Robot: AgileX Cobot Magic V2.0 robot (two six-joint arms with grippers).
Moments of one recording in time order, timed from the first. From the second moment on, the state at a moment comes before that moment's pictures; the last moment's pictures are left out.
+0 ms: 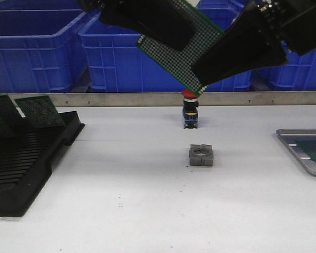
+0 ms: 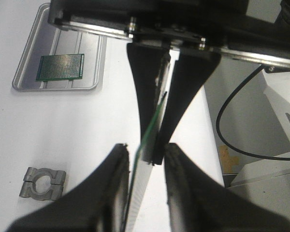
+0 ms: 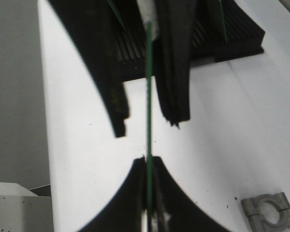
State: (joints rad) left arm -0.52 1.61 -1.28 -1.03 1.03 1.52; right arm 0.30 1.30 -0.80 1.16 0.77 -1.65
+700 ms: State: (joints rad) left arm -0.52 1.61 -1.28 -1.03 0.98 1.52; right arm 0.16 1.30 -0.63 1.14 0.59 -1.48
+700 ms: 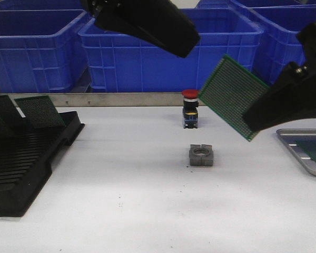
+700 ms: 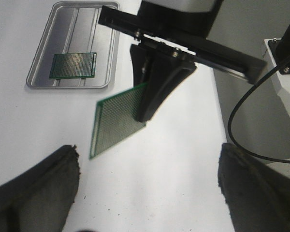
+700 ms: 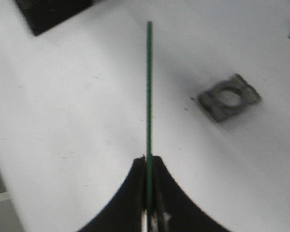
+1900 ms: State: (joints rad) left arm -0.52 1.61 -1.28 -1.02 0.98 1.52; right arm -0.18 1.59 -0.68 1.42 0.12 -1.43
